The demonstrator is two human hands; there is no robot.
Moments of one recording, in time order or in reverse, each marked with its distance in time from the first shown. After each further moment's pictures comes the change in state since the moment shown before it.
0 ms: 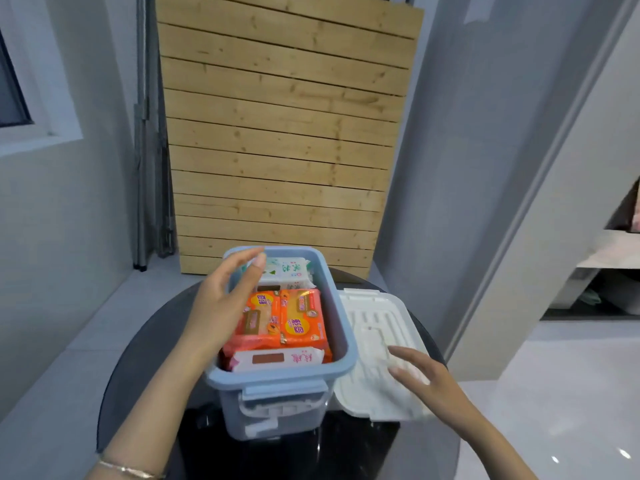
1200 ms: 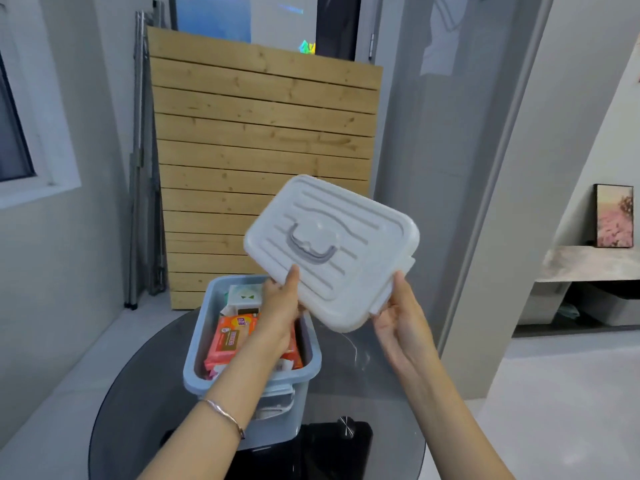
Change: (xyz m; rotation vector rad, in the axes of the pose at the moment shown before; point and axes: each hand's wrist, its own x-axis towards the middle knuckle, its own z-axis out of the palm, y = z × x) left_hand 0.005 0.052 0.100 -0.563 -0.004 -0.328; right_hand -0.006 -0.131 -0.020 1.305 0.138 -0.276
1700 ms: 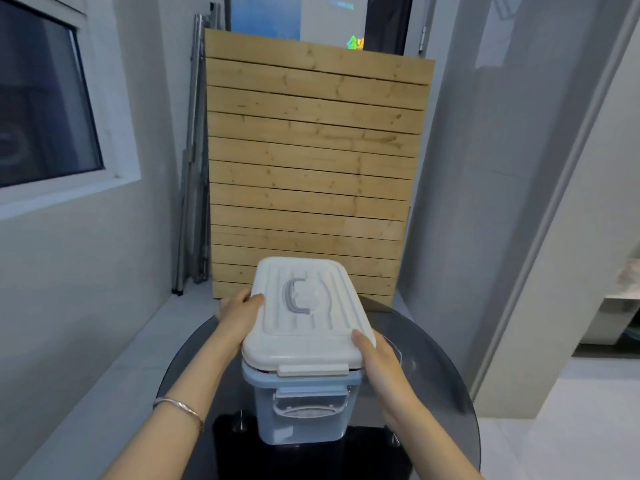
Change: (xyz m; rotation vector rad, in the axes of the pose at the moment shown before) left_hand 0.032 0.009 -0.144 0.555 0.258 -0.079; right_hand -0.024 0.098 0.015 -0.784 0.001 0.266
